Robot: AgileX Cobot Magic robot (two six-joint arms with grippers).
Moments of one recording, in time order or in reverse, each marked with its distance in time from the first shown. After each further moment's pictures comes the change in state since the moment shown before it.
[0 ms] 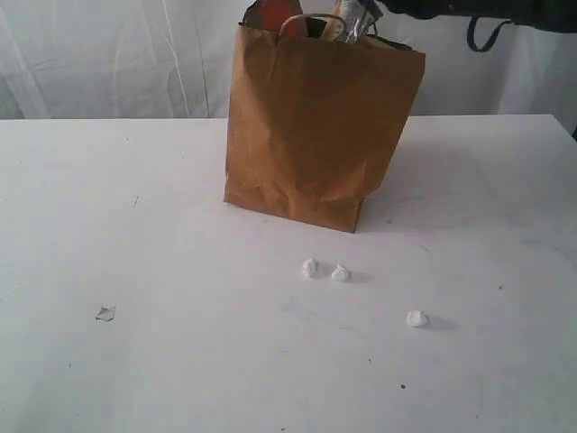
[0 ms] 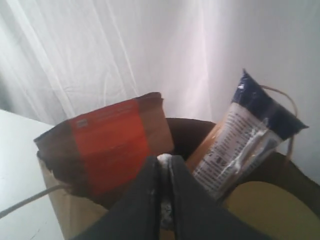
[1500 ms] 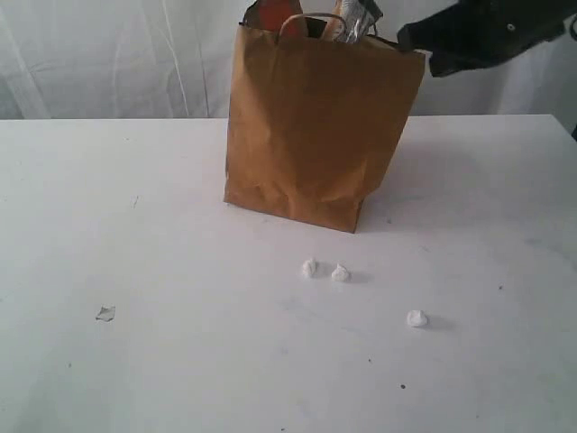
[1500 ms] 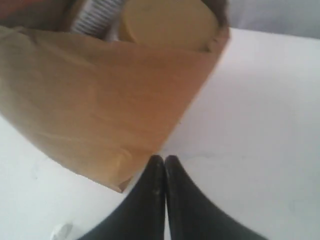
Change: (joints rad) left arm 0.000 0.000 0.000 0.000 0.000 0.000; right arm 0.000 -0.137 -0.002 -1.368 0.328 1.361
